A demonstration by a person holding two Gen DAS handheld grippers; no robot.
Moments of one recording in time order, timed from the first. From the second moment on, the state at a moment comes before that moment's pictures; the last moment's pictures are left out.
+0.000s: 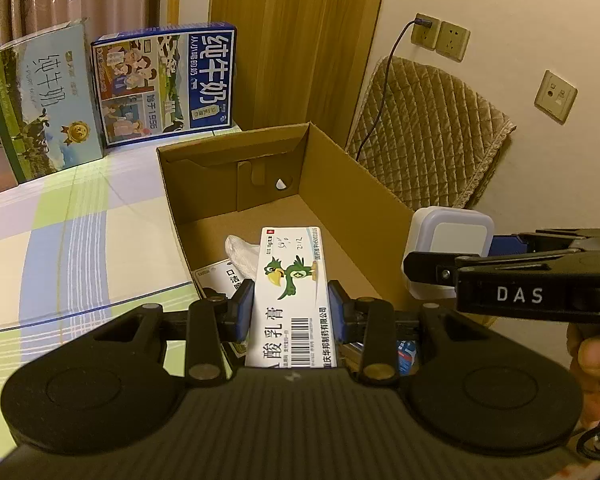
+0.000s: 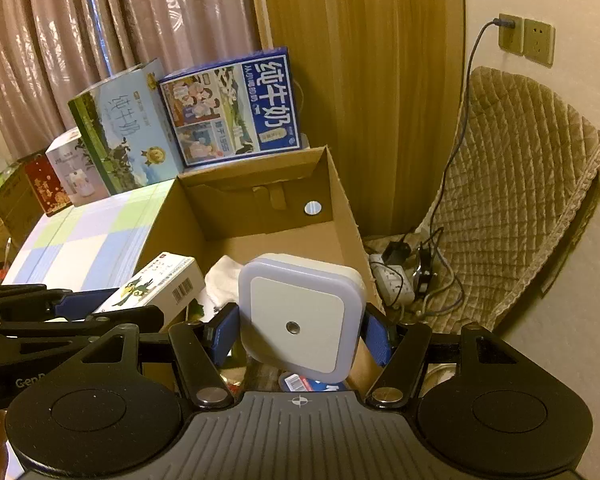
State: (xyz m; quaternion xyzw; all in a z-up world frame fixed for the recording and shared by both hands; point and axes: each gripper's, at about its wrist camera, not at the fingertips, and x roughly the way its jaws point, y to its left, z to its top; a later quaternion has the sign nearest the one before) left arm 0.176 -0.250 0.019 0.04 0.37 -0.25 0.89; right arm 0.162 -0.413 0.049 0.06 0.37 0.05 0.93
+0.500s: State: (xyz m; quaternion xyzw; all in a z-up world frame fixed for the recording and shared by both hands) left arm 0.191 -0.257 0.009 0.04 0.38 -0.26 0.89; right arm 0.173 -0.418 0.041 0.06 0.38 0.04 0.92
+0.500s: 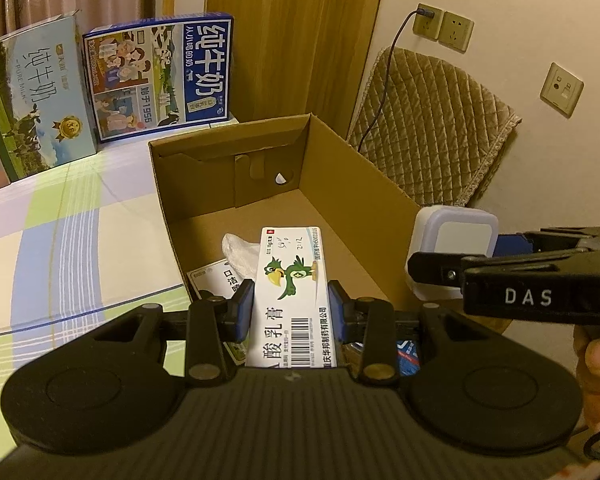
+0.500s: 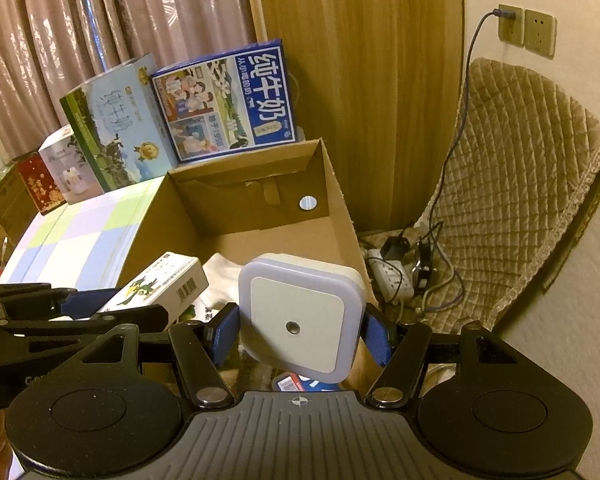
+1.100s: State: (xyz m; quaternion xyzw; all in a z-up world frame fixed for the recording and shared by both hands) left arm 0.182 -0.234 0.014 0.04 0.35 -0.23 0.91; right arm 0.172 -0.416 0.036 0.08 0.39 0.05 0.92
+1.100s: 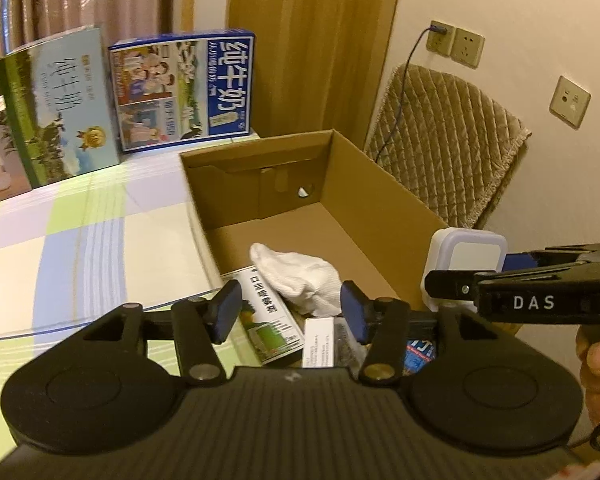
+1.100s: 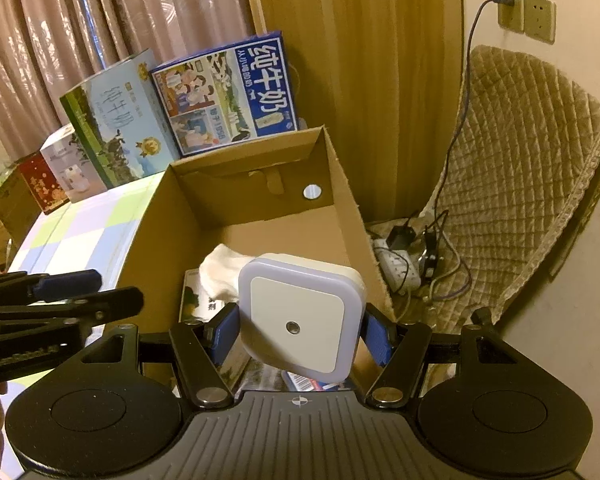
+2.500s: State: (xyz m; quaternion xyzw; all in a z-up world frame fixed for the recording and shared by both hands) left arm 0.041 -0.140 0.053 -0.01 0.37 -0.15 0.92; right arm 0.029 -0.378 0.092 0.04 0.38 0.06 0.92
